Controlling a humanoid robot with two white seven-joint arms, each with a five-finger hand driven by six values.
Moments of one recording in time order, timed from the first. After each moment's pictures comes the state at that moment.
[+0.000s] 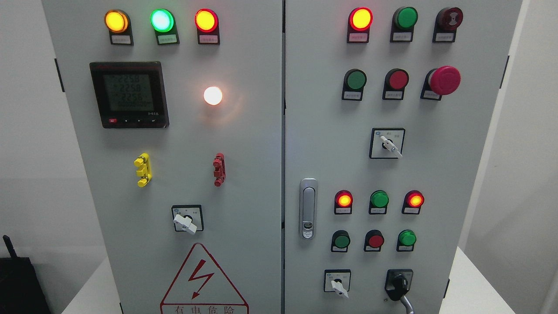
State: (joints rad) left arm 0.03 -0.08 -0.01 -0.09 0.03 -0.03 -0.03; right arm 0.04 0.06 0.11 -1.67 0.01 -0.27 -0.18
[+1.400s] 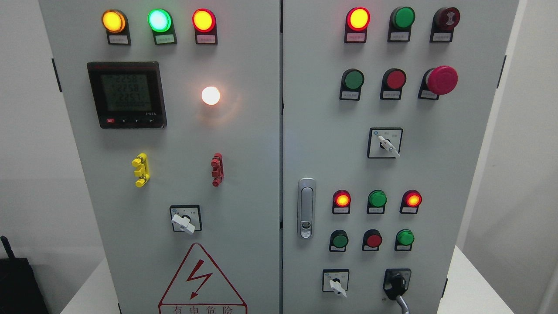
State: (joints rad) left arm 0.03 -0.08 -0.01 -0.09 0.03 -0.03 -0.03; right arm 0.05 0.07 0.14 -1.69 0.01 -0.23 -0.19
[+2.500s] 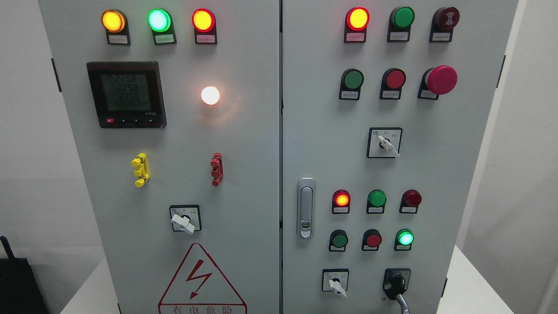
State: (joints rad) left arm 0.03 -0.08 -0.01 -0.09 0.03 -0.03 -0.03; right arm 0.04 0.08 0.15 -1.69 -0.02 -0.23 -0.21
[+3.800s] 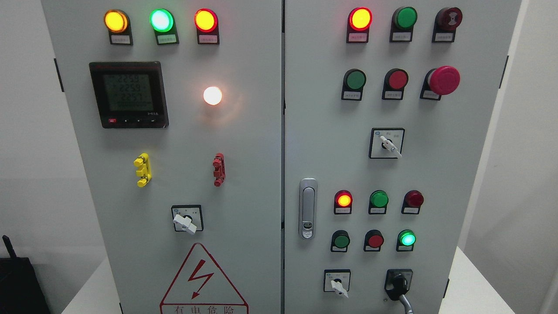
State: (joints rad) left arm 0.03 -0.08 -0.01 -0.09 0.03 -0.03 -0.03; right arm 0.05 0.07 0.13 -1.70 -0.02 -0.23 -0.22
